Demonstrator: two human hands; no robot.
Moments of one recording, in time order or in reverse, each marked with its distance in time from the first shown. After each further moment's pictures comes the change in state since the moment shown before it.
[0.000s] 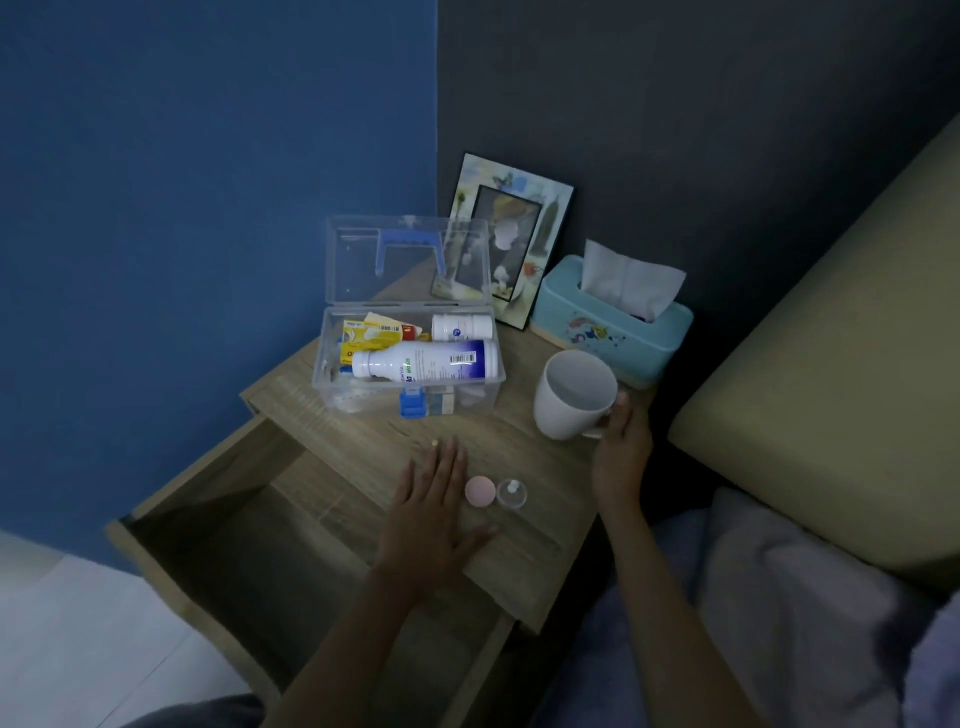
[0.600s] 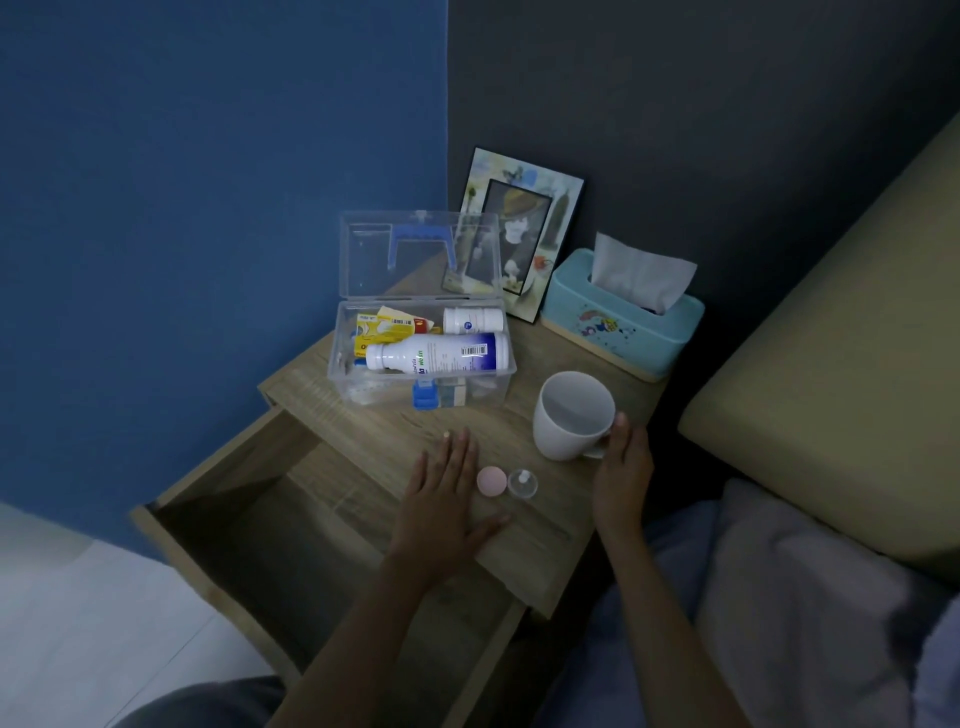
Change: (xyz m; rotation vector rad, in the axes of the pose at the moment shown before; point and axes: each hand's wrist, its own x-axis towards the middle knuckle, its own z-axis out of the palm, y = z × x) left_hand -0.001 -0.001 0.002 -0.010 -0.003 -0.001; right_hand -0.034 0.009 -0.009 -0.057 -0.031 -0.008
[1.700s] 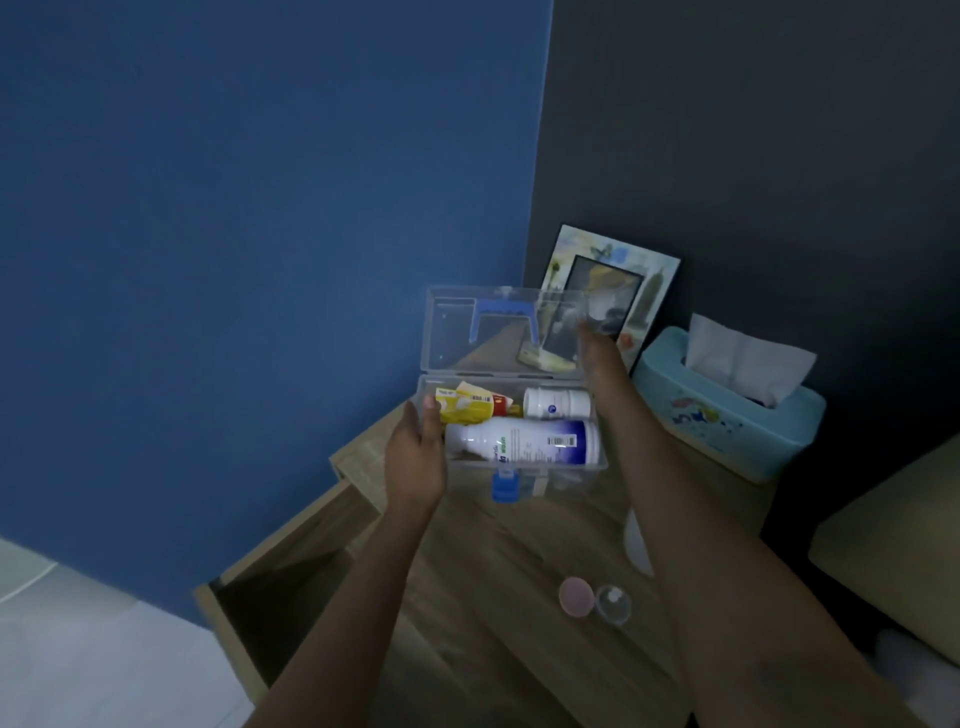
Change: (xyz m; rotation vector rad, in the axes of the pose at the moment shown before) left_hand 0.089 -0.097 -0.103 -0.897 0.476 -0.685; right_hand 0.137 -0.126 0.188 -0.011 -0.549 0.273
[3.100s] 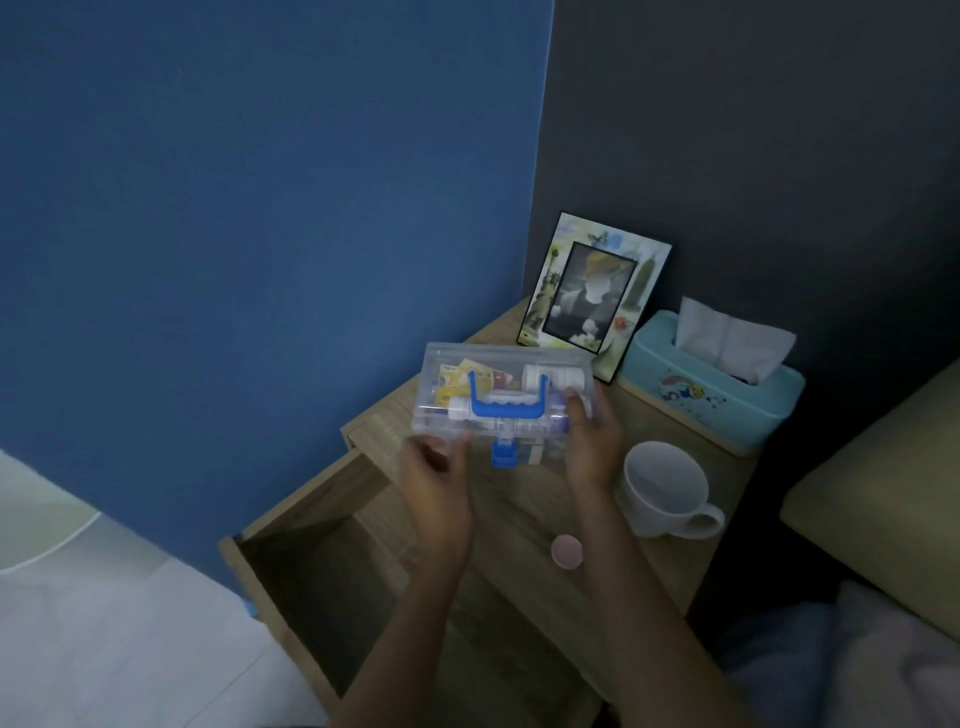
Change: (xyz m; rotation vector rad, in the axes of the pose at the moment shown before) left_hand -0.082 -0.014 0.008 -0.183 0.236 -0.016; right_hand -0.121 0.080 0.011 0.389 0.275 -0.218
